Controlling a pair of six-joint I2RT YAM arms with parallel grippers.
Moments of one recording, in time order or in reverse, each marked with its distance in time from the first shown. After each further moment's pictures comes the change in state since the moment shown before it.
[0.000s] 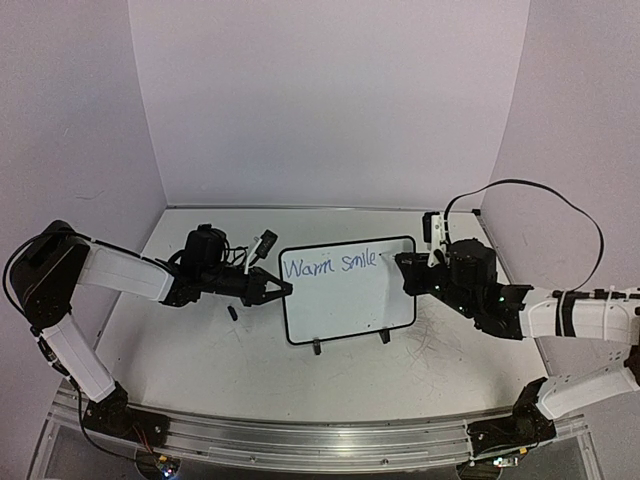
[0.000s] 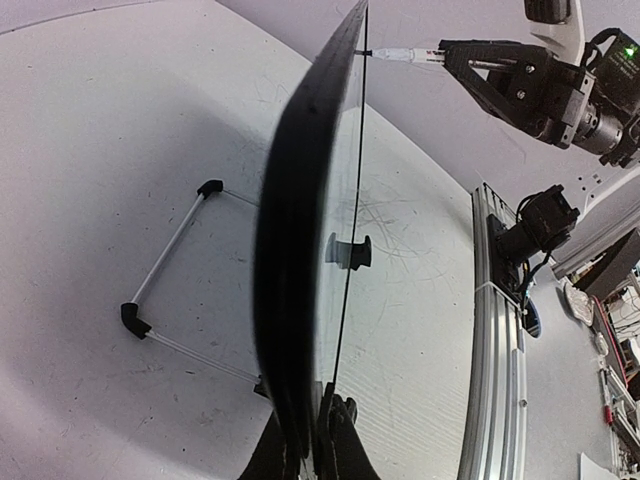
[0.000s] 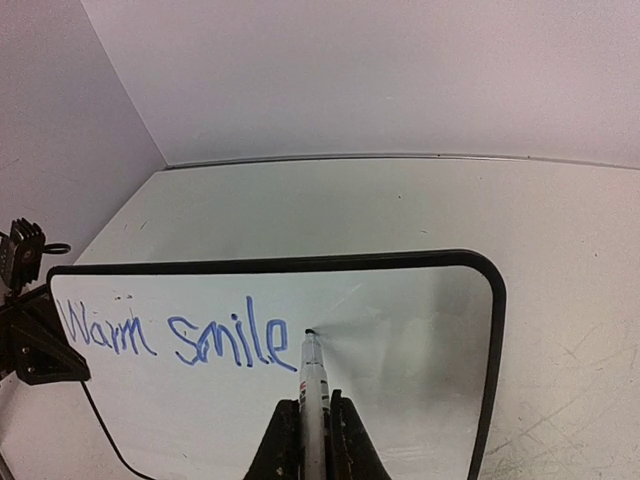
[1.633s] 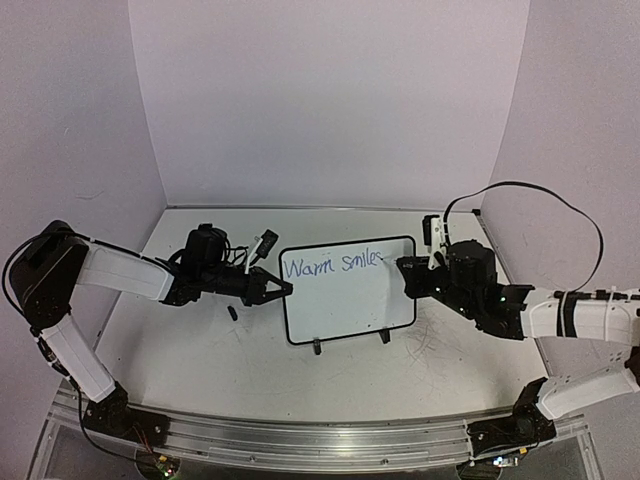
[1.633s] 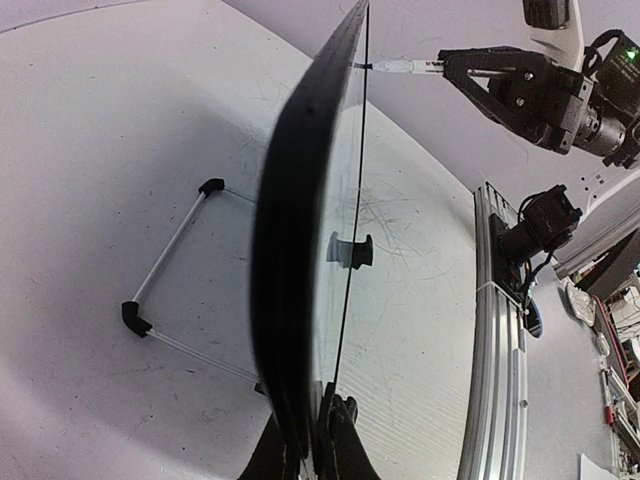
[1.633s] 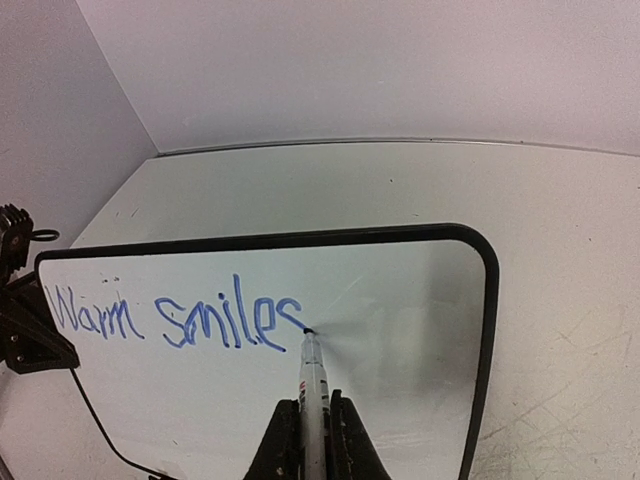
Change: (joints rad) left arm -0.004 -0.004 0.008 -0.019 -0.009 0.002; right arm -0.001 -0.007 0.000 -0.050 0.005 0.009
